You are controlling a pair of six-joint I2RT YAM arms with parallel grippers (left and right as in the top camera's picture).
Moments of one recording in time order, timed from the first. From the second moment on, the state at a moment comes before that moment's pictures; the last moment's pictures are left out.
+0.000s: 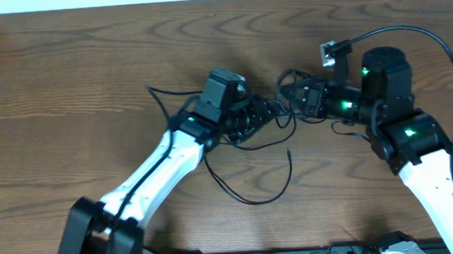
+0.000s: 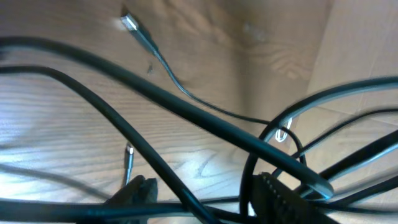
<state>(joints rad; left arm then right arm) -0.56 1.61 1.03 -0.25 0.51 -1.09 0.27 1.18 1.05 -0.39 -0.67 0.71</state>
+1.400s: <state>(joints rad) -0.03 1.44 1.07 -0.58 0.22 -0.82 -0.47 1.10 1.05 -0.26 -0.43 0.45</state>
